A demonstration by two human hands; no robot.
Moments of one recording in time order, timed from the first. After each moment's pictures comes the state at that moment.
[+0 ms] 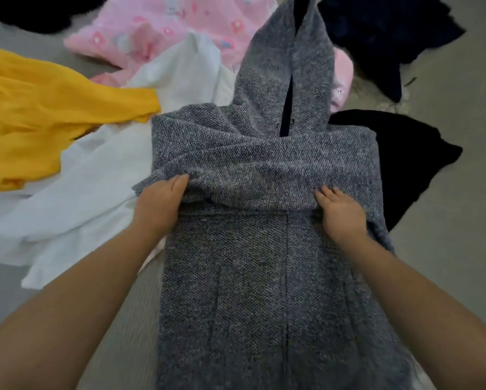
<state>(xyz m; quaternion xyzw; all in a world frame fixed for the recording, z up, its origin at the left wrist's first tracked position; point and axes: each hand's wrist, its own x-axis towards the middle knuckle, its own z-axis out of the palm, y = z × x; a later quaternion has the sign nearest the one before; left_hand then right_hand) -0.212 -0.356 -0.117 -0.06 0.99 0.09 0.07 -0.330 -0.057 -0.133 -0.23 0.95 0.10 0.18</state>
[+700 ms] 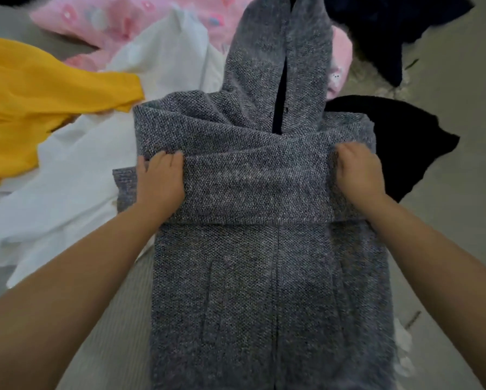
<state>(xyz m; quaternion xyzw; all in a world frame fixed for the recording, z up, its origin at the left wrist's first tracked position) -0.253 -0.350 -0.134 -0.18 0.97 0.08 0.14 -0.395 -0.050 -0.103 -0.23 0.97 -0.02 0.08</state>
